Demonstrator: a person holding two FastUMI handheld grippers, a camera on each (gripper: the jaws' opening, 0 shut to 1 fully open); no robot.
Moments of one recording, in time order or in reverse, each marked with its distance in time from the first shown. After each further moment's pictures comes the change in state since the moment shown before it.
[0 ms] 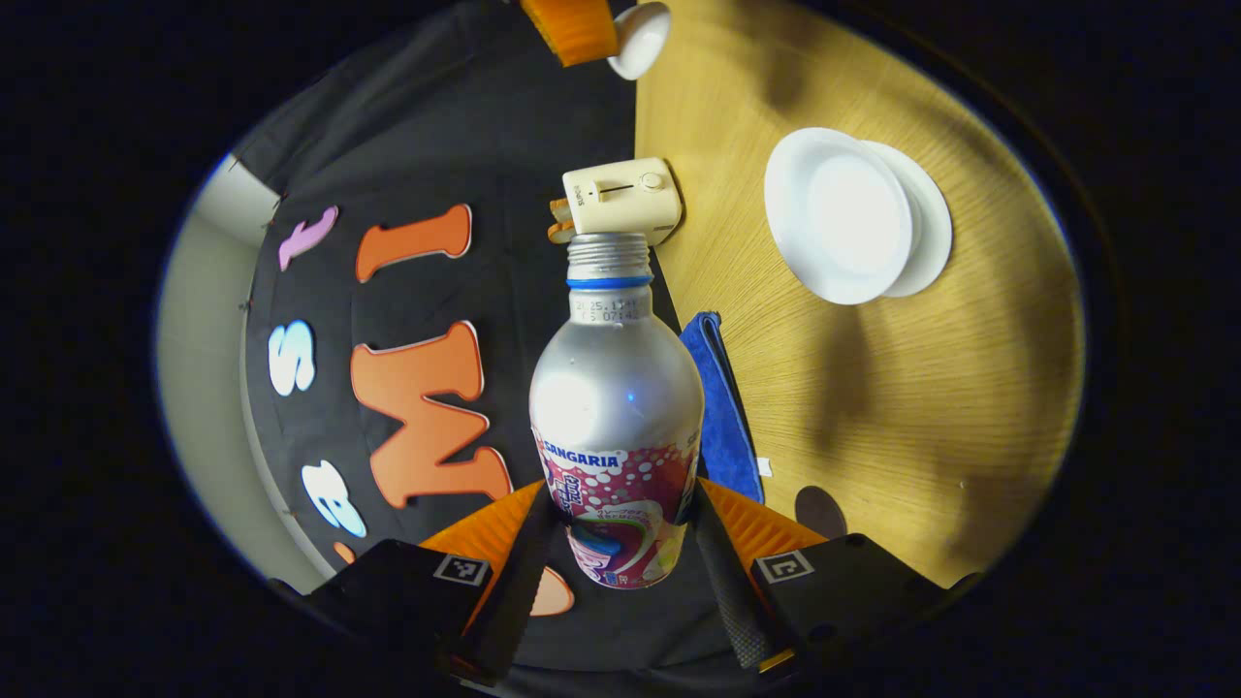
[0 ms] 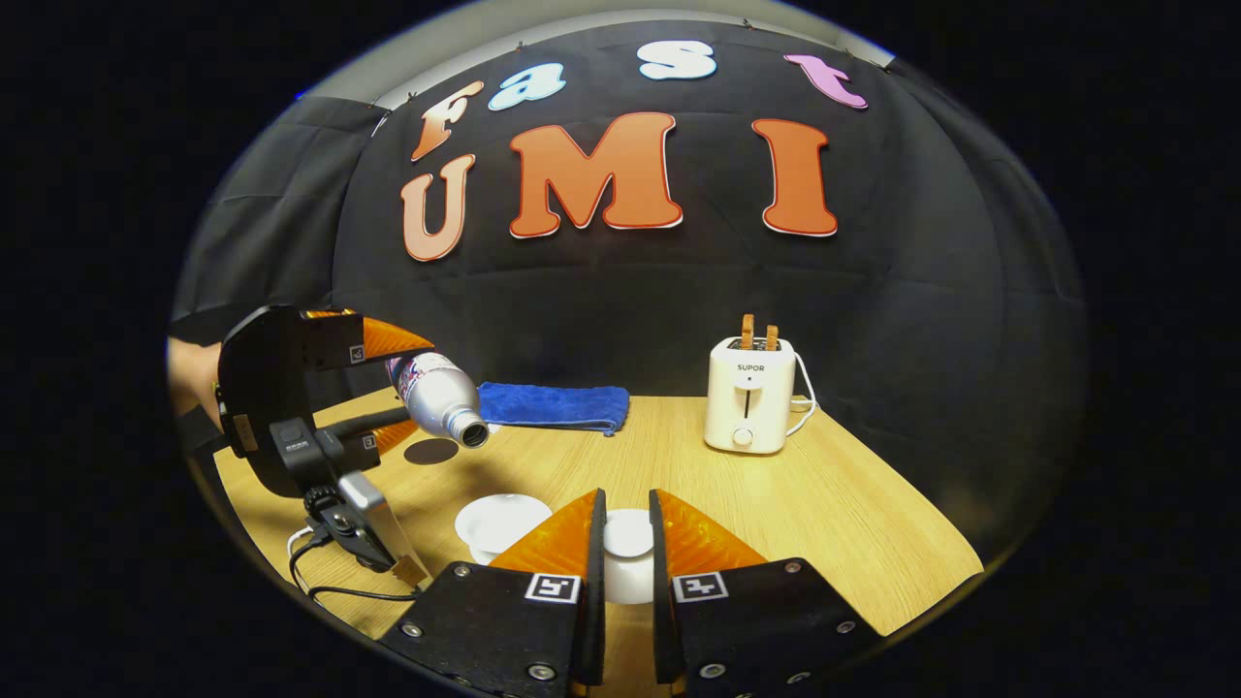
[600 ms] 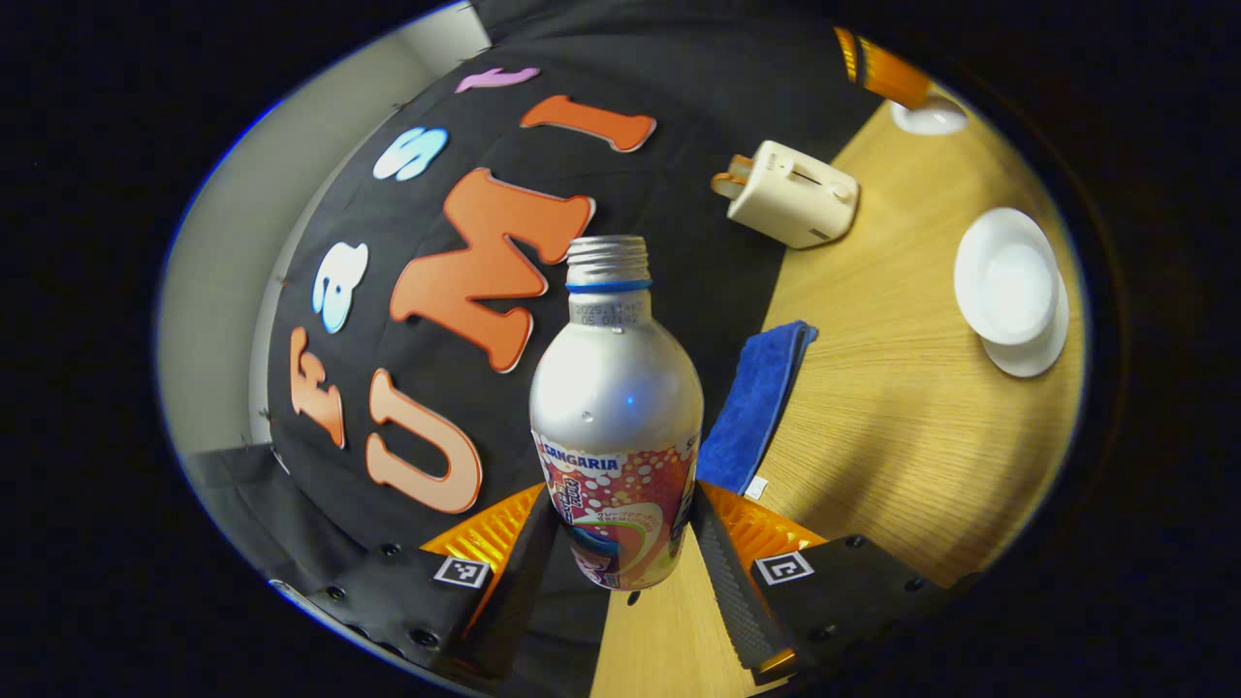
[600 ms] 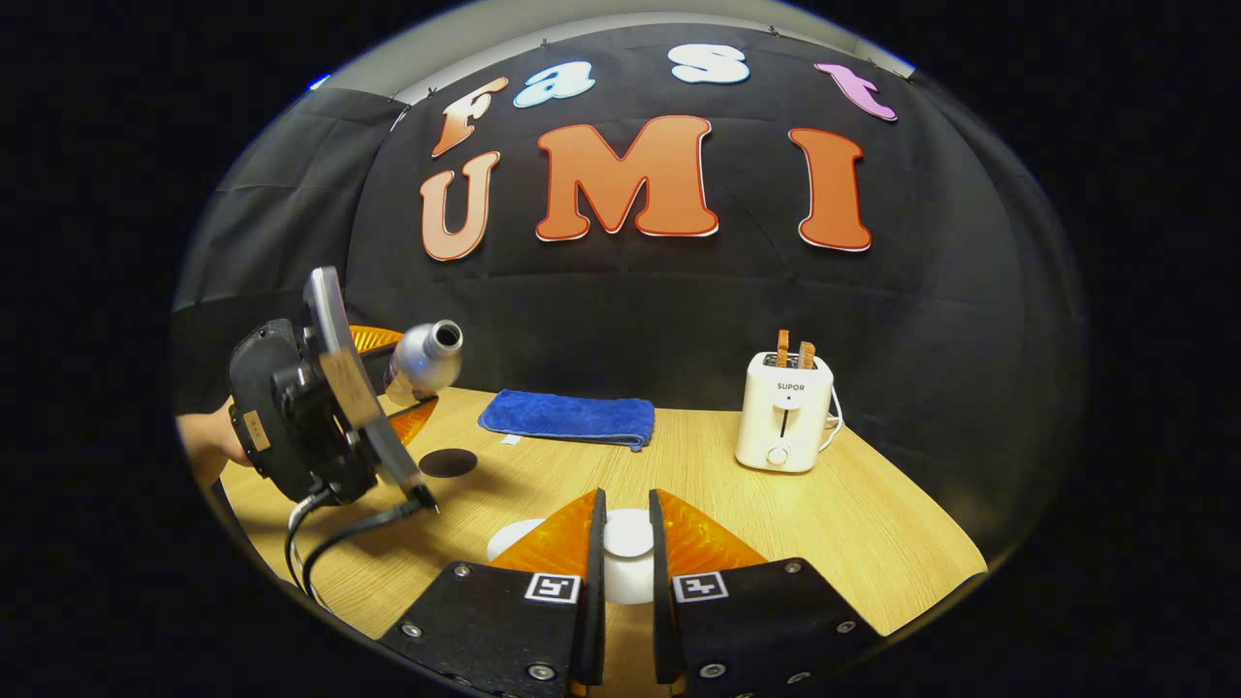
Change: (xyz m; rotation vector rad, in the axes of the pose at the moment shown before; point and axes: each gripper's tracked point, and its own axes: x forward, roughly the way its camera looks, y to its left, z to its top) left arm 0.002 0.020 -0.084 -0.650 0.107 0.191; right arm 0.020 0.037 0.018 -0.033 -0.020 0.035
